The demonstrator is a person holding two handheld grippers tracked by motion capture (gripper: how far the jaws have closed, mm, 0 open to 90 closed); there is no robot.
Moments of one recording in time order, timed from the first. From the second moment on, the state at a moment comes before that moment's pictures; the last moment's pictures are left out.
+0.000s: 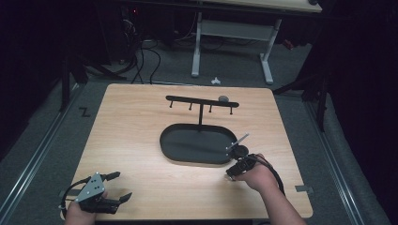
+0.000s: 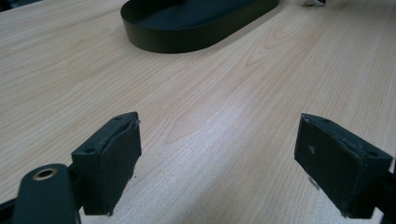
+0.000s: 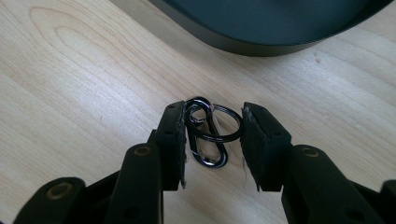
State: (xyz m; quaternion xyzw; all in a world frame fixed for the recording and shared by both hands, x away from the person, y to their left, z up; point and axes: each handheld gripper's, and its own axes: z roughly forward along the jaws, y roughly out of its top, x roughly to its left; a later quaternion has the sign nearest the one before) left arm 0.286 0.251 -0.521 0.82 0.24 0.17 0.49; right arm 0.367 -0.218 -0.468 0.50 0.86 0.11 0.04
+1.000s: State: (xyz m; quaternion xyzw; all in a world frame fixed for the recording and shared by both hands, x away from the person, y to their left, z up) left arm 0.285 0.250 -0.521 0.82 0.24 0.16 0.49; right arm 0.376 -0.232 -0.408 0.52 0.85 0.09 0.02
